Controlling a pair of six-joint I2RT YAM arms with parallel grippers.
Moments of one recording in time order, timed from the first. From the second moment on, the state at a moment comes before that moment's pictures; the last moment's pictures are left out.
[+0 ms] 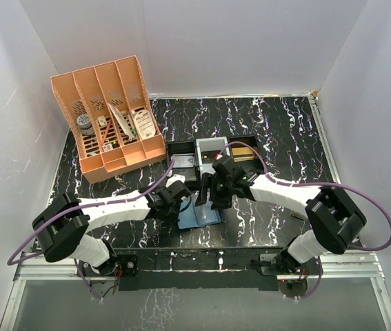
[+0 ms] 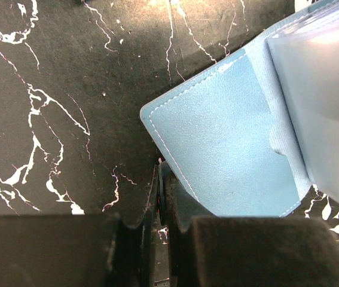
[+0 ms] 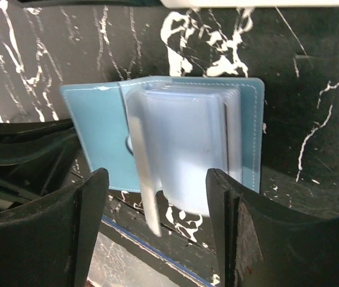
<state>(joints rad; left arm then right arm) -0.98 1.43 0.73 -0.50 -0.26 -0.67 0.74 1.48 0.84 -0.33 -0.24 0.85</state>
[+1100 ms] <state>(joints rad) -0.98 1.45 0.74 -0.50 -0.25 -0.64 0.75 1.56 0.88 -0.42 -0.19 0.81</state>
